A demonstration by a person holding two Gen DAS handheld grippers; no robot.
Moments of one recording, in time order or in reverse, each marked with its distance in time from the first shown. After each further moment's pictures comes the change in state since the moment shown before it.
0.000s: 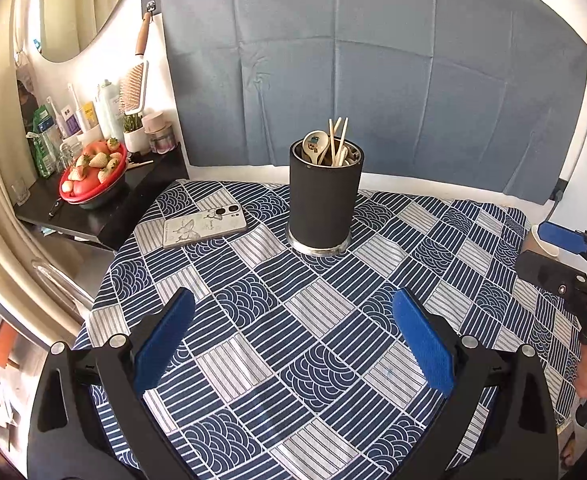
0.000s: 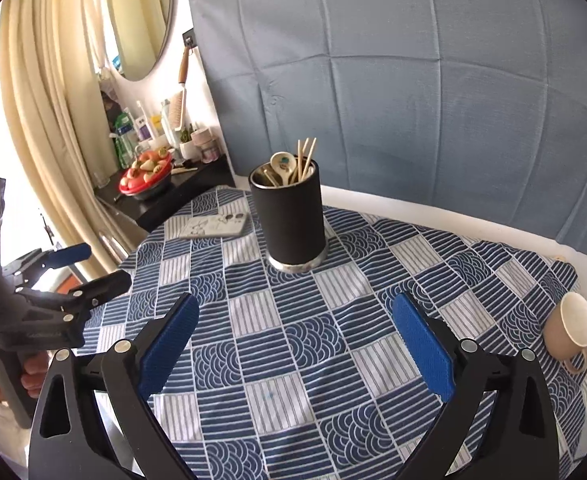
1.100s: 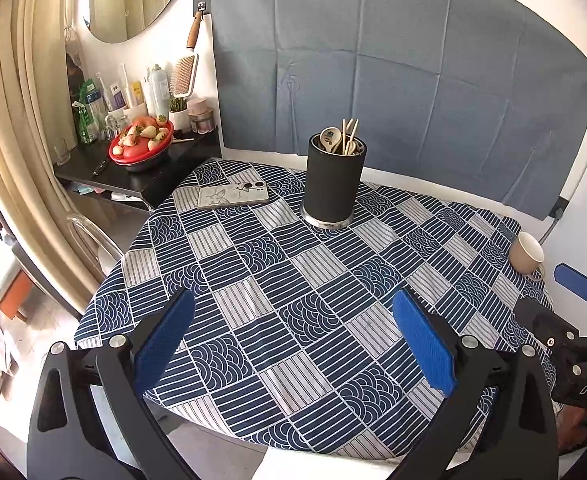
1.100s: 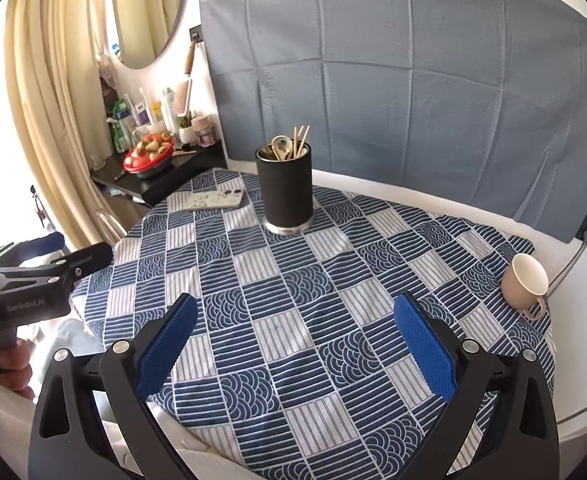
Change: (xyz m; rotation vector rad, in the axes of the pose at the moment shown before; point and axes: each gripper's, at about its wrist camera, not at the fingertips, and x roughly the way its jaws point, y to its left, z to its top) left arm -0.088 -0.015 -0.036 -0.110 0.011 0.083; right arm -0.091 0.034 -0.045 -0.016 0.027 -0.097
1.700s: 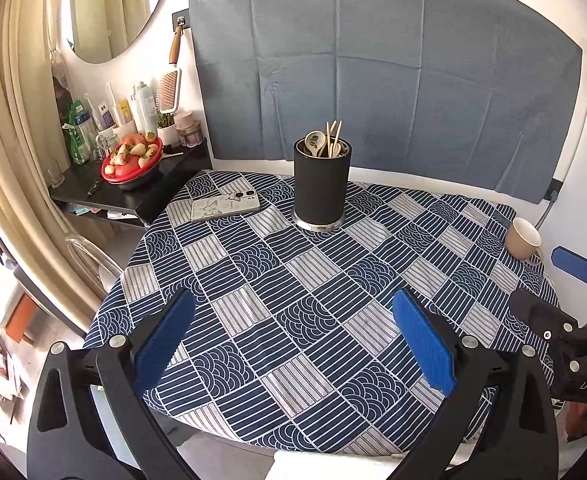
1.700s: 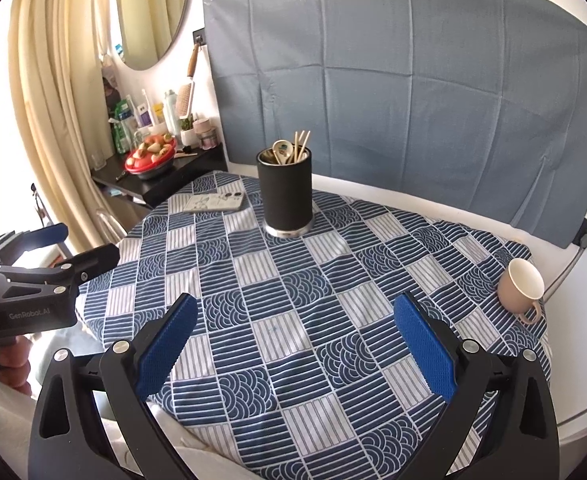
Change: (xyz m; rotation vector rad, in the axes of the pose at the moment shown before) left arm -0.006 -0.013 0.002 0.078 -0.014 -0.012; right arm -0.006 0.002 0.000 -0.014 -0.012 -0.005
